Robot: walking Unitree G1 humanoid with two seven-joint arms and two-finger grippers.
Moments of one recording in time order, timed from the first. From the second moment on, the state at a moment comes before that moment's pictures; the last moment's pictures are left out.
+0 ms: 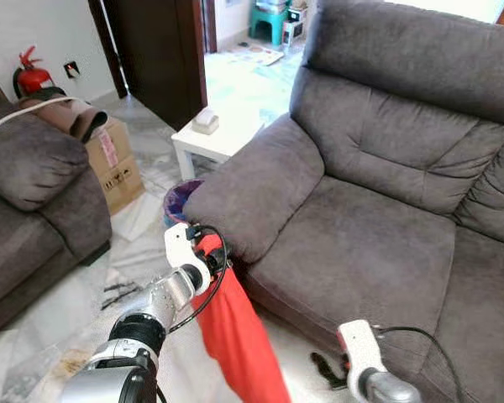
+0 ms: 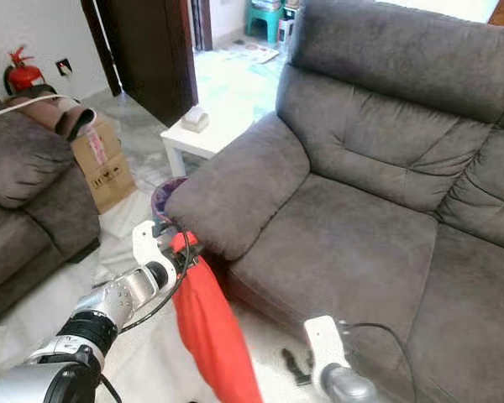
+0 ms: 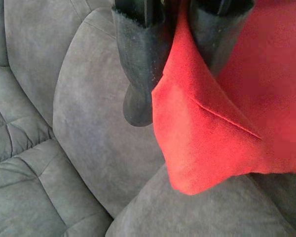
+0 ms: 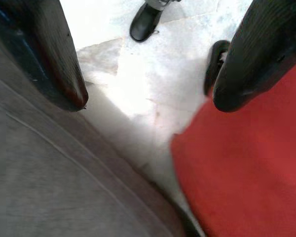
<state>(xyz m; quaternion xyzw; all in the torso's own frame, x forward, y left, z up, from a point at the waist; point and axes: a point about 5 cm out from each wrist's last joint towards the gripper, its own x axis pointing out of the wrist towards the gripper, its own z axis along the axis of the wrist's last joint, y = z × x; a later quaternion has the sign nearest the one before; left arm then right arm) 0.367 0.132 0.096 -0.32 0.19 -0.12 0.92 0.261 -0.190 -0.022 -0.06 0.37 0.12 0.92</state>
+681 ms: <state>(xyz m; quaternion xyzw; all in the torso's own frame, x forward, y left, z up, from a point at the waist) 0.373 0.152 0.096 -0.35 0.17 0.00 0.92 0.247 -0.197 -0.023 -0.11 0.40 0.17 0.89</state>
